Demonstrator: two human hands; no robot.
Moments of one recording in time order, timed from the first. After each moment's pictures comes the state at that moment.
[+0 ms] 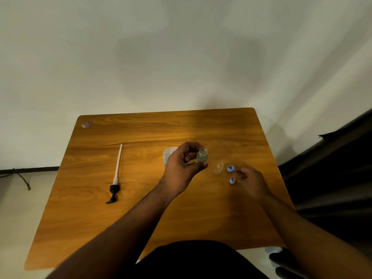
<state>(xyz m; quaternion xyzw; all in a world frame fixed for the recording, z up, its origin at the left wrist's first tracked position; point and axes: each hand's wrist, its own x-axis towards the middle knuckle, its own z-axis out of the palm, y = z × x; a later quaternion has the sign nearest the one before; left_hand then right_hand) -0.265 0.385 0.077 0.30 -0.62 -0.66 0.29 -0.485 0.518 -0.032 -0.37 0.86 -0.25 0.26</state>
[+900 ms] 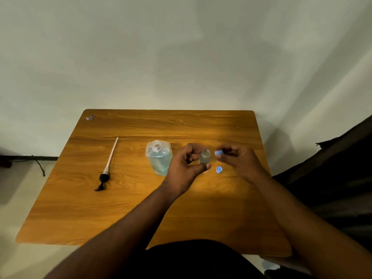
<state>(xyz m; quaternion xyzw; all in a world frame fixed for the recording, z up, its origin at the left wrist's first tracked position) -0.336 0.453 0.066 0.34 -0.63 -0.61 0.33 -0.512 0.515 0.064 -0.38 0.68 -0.48 0.39</state>
